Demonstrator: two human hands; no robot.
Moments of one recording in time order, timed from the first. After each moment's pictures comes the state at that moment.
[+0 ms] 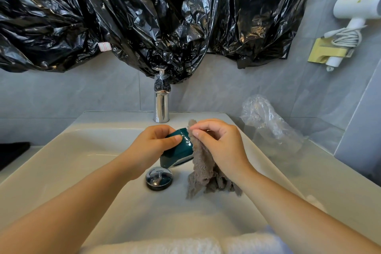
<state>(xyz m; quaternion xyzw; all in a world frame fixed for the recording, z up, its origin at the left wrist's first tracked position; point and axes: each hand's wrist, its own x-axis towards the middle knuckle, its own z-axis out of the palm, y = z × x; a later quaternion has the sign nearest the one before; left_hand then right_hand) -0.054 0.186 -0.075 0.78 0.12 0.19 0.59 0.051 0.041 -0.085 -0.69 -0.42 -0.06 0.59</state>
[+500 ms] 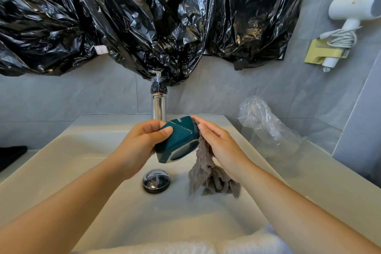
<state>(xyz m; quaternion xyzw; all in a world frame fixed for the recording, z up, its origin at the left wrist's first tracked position) -0.059 0.189 -0.066 0.72 0.10 0.22 0.65 0.067 0.043 -0.085 -0.68 -0.40 0.14 0.60</state>
